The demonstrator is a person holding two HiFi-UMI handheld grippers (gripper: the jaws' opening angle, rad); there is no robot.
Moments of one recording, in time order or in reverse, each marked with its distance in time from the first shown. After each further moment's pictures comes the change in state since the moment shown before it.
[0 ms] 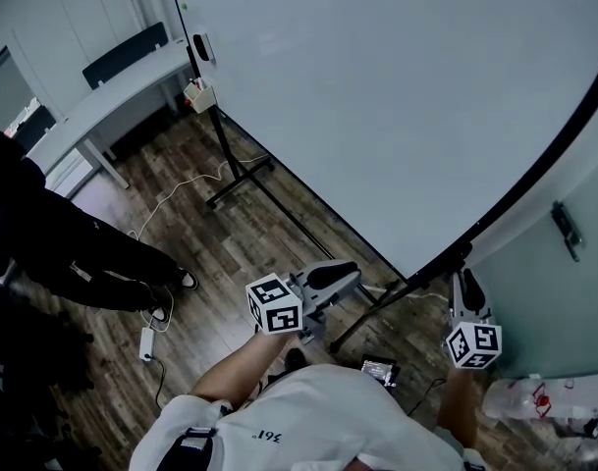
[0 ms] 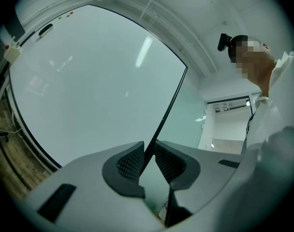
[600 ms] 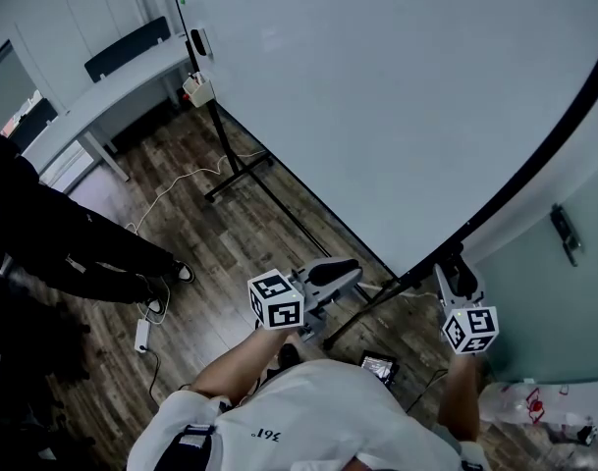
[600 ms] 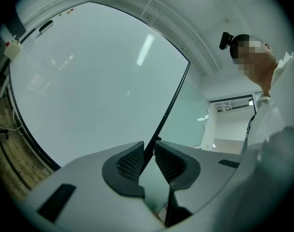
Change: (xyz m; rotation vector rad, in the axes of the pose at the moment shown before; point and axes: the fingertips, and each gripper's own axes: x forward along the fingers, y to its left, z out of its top) left arm 0.032 -0.003 -0.014 -0.012 0.013 0.018; right arm 0.035 -0.006 -0.009 -0.073 0.057 0.180
